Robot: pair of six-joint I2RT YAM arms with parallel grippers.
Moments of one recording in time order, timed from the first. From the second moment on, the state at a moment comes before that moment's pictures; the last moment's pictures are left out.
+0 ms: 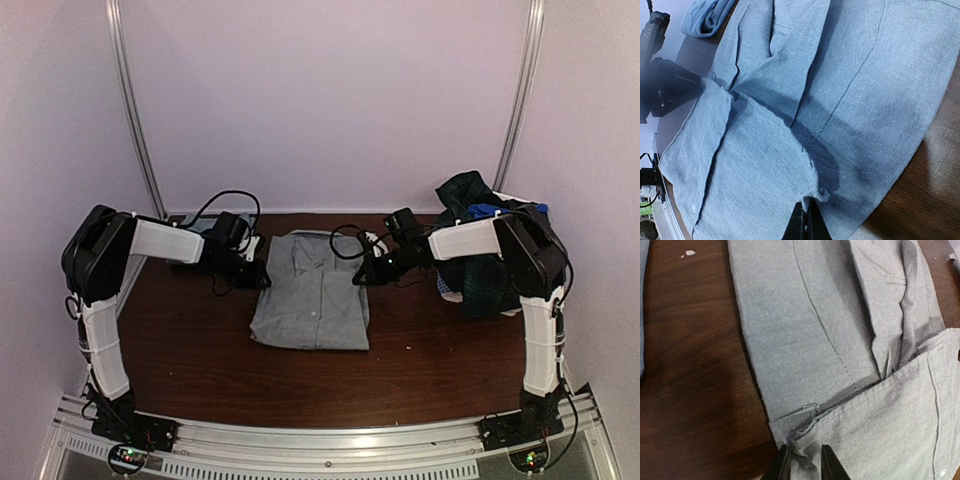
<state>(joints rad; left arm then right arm) -0.46 1.99 1.23 -0.20 0.26 -0.28 0.50 2.13 1.42 -0.18 -0.51 0.29</state>
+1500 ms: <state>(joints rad) -0.51 2.08 1.35 -0.21 0.17 -0.23 0.44 2.13 1.37 -0.12 -0.45 0.29</state>
